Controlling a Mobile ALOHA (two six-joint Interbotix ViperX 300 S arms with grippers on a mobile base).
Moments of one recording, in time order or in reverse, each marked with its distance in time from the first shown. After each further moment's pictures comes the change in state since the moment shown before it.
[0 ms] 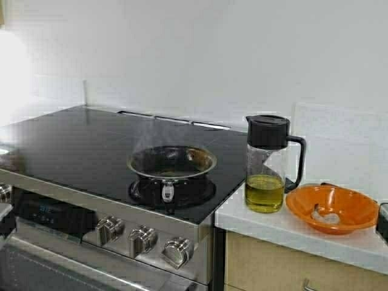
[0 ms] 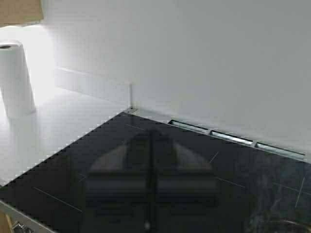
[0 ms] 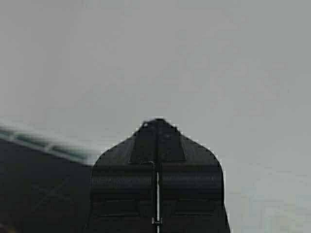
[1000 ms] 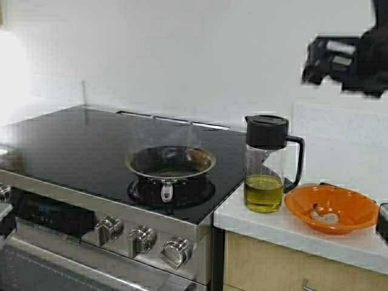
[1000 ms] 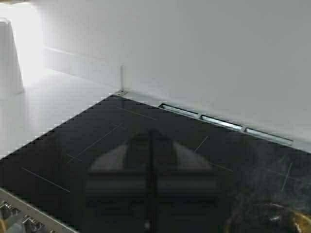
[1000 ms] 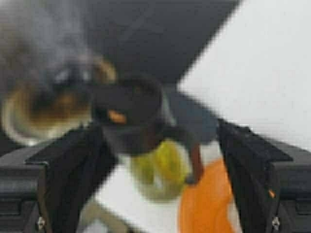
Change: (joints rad) left arm -0.012 -0.009 0.040 0.000 0.015 -0.034; right arm 0.486 0.762 0.137 0.376 -0.468 0.058
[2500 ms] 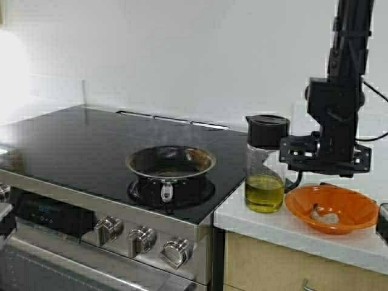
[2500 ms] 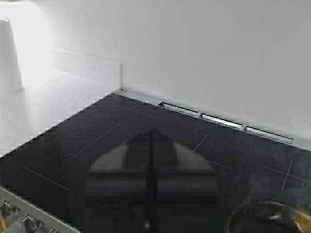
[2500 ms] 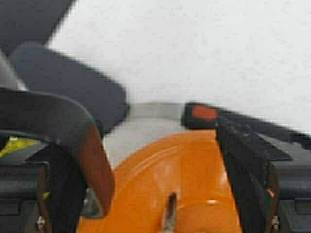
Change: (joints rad) left arm 0.000 -0.002 0.003 0.000 0.002 0.000; right arm -0.037 0.894 -0.449 0.242 -0.356 -0.012
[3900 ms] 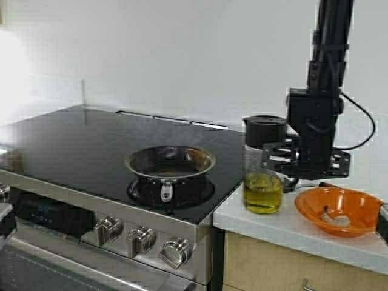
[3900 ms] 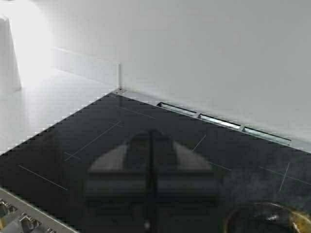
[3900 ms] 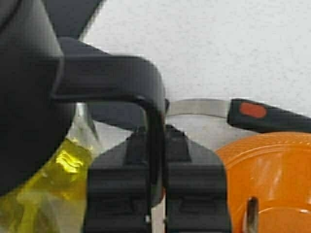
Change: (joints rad) left arm 0.000 0.000 0.000 0.000 0.000 -0.009; right arm 0.100 0.044 -0.081 0.081 -0.015 -0.011
